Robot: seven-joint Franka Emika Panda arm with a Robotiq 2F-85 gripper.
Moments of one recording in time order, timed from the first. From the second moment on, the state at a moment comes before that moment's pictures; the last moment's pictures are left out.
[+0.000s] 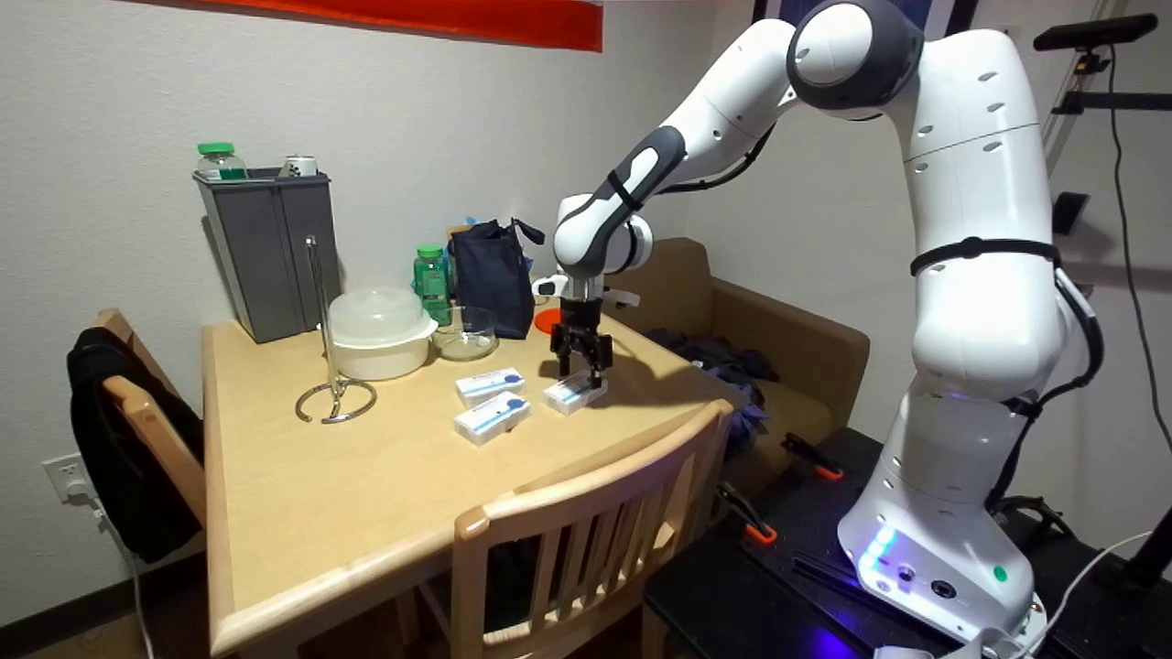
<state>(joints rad) 0.00 0.45 0.16 -2.08 0.07 2.38 -1.50</state>
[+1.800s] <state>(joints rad) -0.02 0.55 0.16 -1.98 0.04 2.38 -1.58</state>
